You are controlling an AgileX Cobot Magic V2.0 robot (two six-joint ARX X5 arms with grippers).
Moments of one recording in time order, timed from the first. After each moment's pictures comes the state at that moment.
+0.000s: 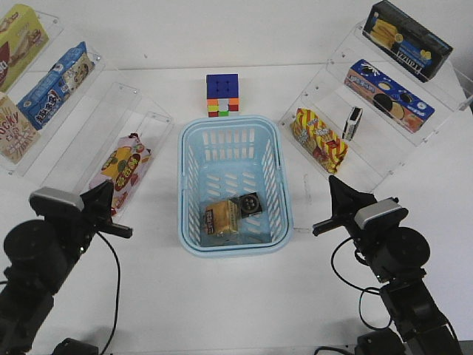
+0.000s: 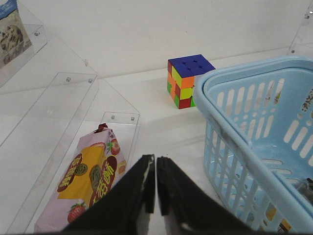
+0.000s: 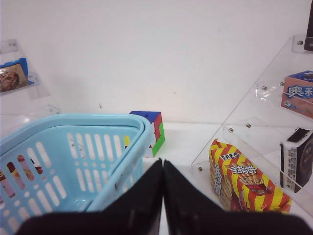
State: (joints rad) left arm -0.30 0.71 0.89 -0.27 -0.03 0.01; right arm 0.25 0.67 0.58 0.08 -0.13 0.14
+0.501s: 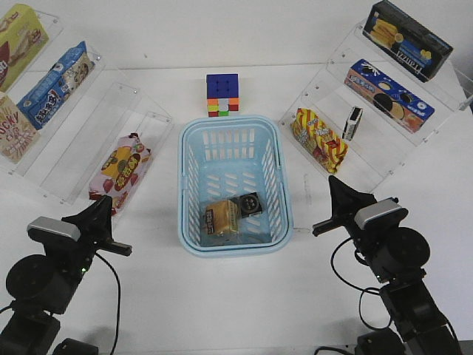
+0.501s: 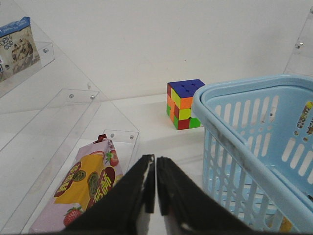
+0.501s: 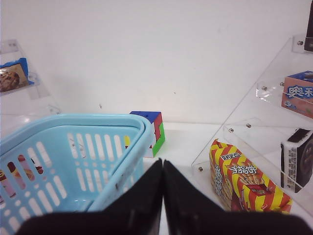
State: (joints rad) left arm -0.30 0.55 0.68 -0.09 -0.03 -0.01; right arm 0.25 0.67 0.58 0.08 -0.13 0.14
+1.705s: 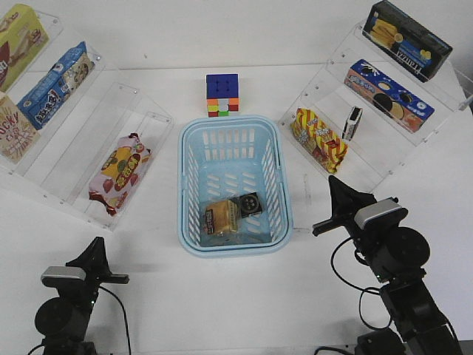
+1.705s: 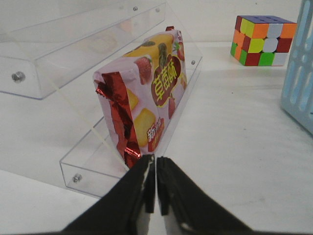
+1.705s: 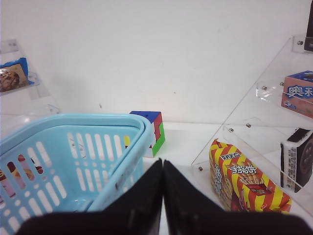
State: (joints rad) left arm -0.05 0.01 0.03 0.00 0.03 -0.02; right arm 0.25 0.67 0.58 0.08 -0.13 0.14
